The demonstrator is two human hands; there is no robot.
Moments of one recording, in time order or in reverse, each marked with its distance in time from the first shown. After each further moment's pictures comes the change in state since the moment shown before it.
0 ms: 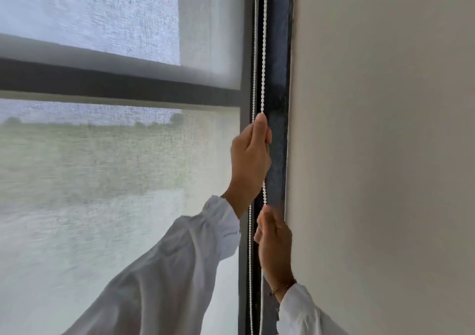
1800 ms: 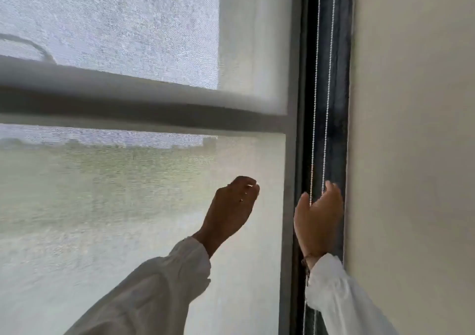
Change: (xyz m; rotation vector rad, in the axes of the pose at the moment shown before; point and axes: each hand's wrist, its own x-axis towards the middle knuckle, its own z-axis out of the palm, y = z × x) left_hand 0.052 -0.067 -0.140 0.813 0.003 -0.048; right_hand 0.149 0.041 0.068 -0.465 0.314 -0.142
